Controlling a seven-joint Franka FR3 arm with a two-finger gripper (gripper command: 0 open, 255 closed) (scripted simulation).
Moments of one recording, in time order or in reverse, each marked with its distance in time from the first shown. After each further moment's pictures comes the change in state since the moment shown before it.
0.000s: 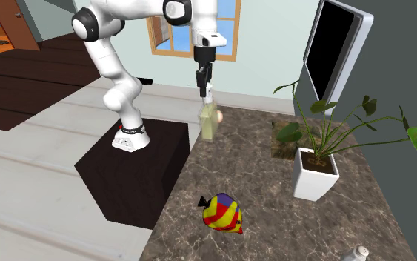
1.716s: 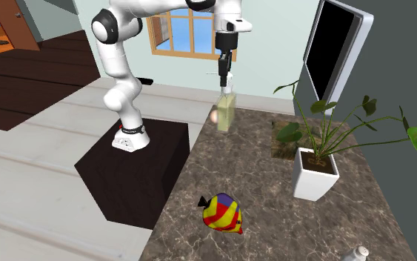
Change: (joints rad) arm 0.017 0.251 0.012 0.379 0.049 -0.135 0.003
